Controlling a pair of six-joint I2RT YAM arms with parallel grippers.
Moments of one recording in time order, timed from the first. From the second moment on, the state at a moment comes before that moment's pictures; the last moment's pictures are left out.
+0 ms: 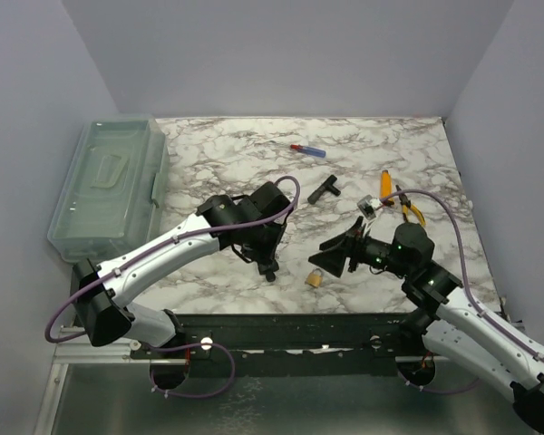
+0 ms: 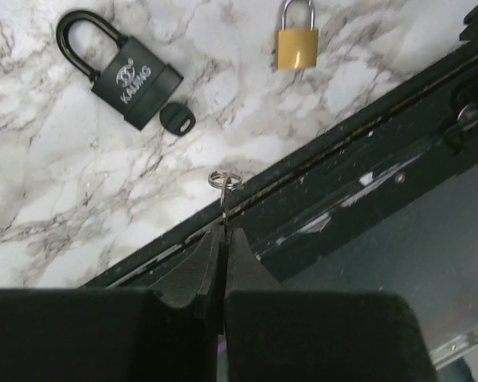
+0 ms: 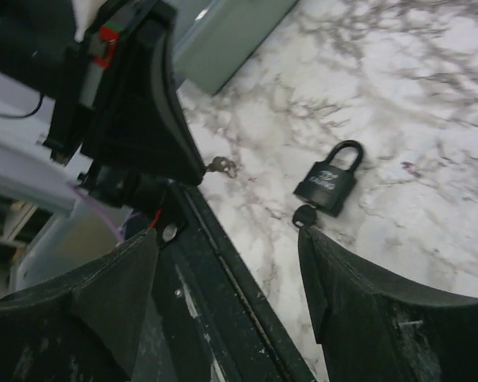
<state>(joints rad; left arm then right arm) -0.94 1.37 1.32 -1.03 0.07 -0.48 0.65 0.66 0.50 -0.01 -0.38 0.55</state>
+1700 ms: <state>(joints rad) -0.97 1.34 1.37 -1.11 0.46 -0.38 0.72 1.21 0.40 0.95 -1.02 0.73</state>
